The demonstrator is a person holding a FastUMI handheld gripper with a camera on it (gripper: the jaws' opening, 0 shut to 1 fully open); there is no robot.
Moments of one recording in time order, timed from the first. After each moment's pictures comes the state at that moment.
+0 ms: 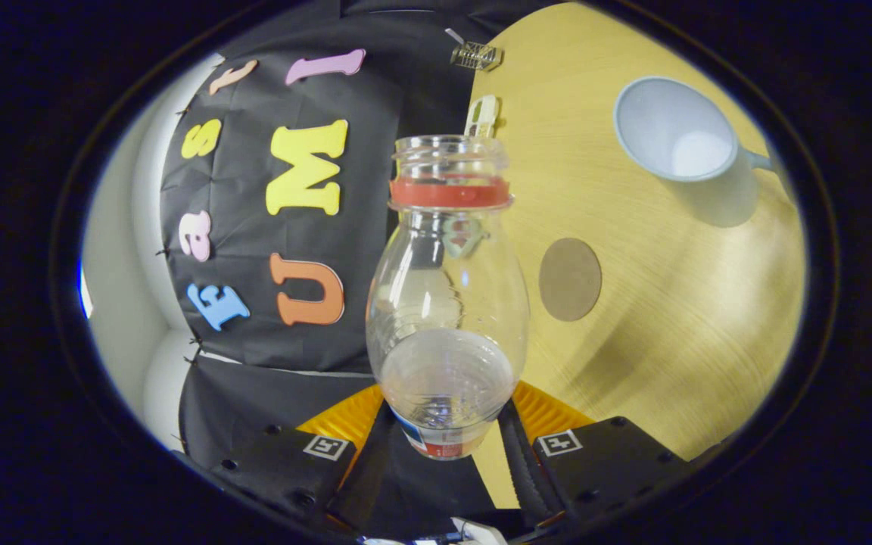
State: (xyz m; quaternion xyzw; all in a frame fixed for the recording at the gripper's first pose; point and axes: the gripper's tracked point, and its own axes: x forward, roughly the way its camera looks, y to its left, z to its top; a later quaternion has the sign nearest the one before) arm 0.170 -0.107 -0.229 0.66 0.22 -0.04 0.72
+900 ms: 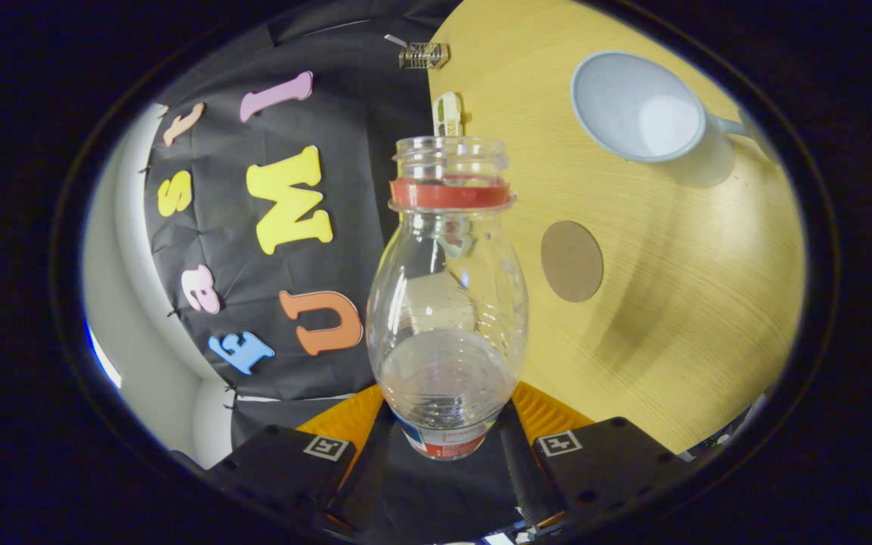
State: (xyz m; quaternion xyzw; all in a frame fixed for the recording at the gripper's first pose) arm 0.176 -0.116 -0.209 0.74 0.21 -0.05 0.64
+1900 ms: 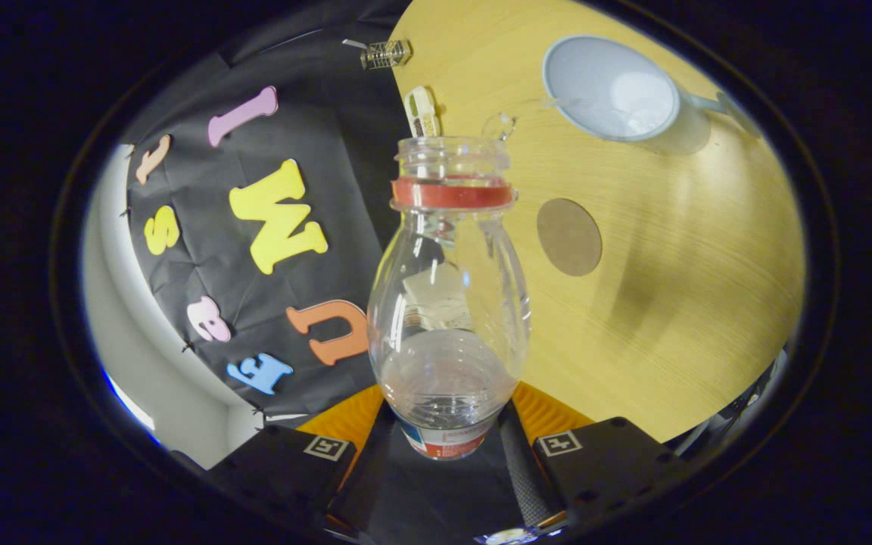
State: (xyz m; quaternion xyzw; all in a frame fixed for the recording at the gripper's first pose) arm 0.178 -0.120 -0.192 0.79 0.22 -0.05 0.58
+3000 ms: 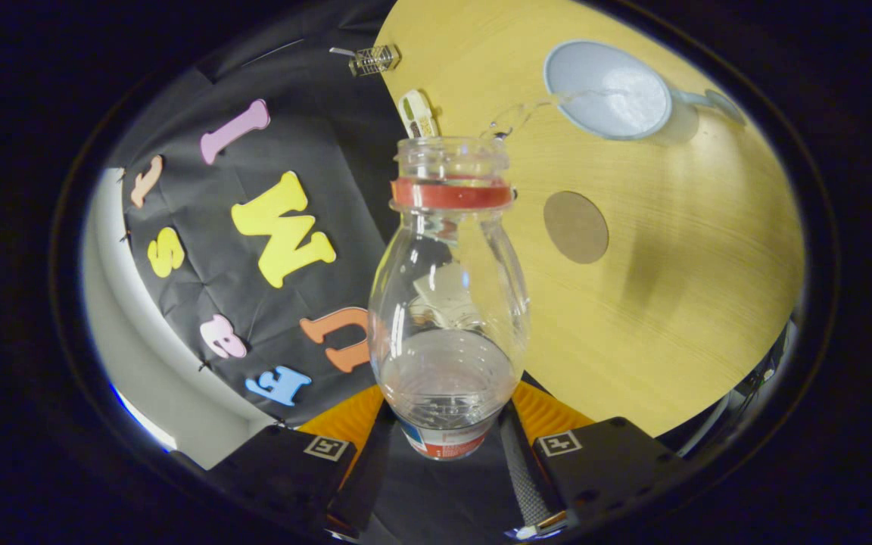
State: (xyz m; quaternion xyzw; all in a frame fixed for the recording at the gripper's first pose) arm 0.185 -0.126 -0.167 0.81 0.20 -0.05 0.54
